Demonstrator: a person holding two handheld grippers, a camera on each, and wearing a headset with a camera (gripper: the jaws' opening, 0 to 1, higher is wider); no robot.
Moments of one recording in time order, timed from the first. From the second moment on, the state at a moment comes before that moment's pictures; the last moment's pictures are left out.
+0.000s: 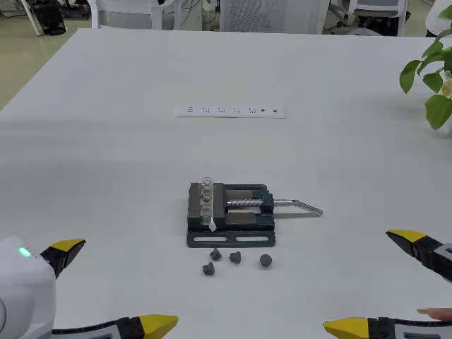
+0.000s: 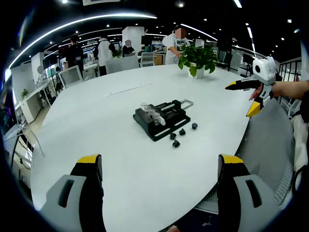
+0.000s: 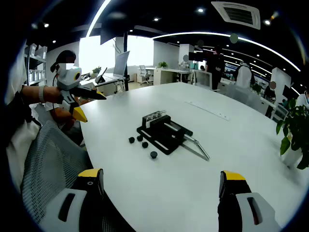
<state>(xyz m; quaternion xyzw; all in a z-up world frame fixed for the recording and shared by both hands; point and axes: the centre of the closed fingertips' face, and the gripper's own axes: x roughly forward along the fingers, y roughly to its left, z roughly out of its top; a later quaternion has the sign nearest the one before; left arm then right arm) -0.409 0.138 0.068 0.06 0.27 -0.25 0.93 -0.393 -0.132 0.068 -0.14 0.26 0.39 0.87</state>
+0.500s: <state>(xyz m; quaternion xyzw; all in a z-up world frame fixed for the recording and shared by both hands) -0.417 0.128 0.072 0.05 0.27 -0.25 0.93 -0.392 -0.131 0.064 -0.15 0.26 0.40 0.86</state>
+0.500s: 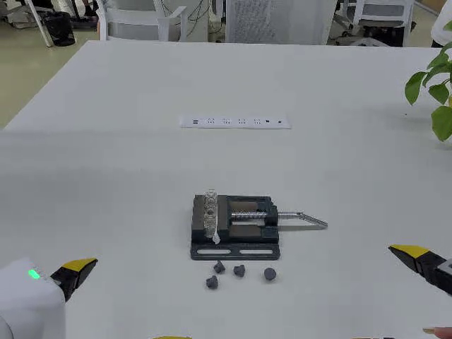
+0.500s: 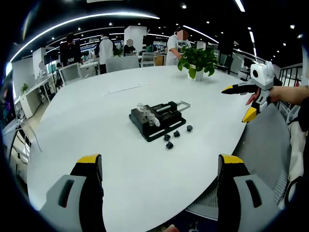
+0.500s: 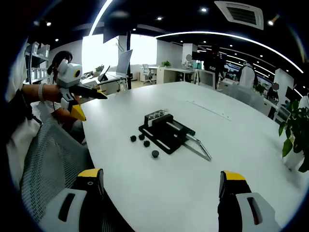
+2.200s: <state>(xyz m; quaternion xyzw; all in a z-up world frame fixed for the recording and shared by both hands) -0.408 0.118 0.063 0.07 0.28 -0.28 0.91 -0.360 -0.088 0.043 -0.33 0.32 0.57 0.68</state>
